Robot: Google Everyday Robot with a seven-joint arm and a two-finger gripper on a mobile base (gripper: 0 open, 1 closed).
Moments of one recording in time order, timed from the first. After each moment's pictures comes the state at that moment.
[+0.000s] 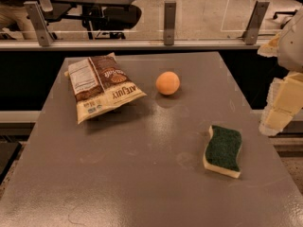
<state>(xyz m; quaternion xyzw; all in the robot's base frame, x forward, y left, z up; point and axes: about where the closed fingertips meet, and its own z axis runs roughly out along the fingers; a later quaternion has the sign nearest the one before) 0.438 -0.217 0.976 -0.60 0.78 -0.03 0.16</state>
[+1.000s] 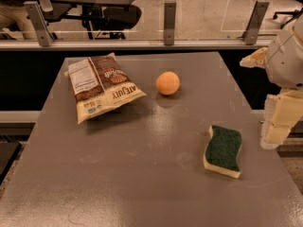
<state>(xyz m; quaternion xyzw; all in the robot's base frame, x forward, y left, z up) 0.431 -0.203 0.952 -0.68 0.71 -0.03 0.15</state>
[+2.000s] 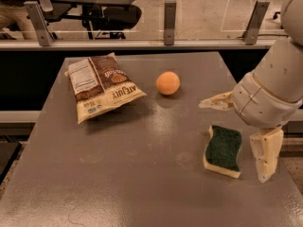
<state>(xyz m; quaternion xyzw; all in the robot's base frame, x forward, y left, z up) 0.396 -0.165 0.880 -0.85 0.51 0.04 0.11</state>
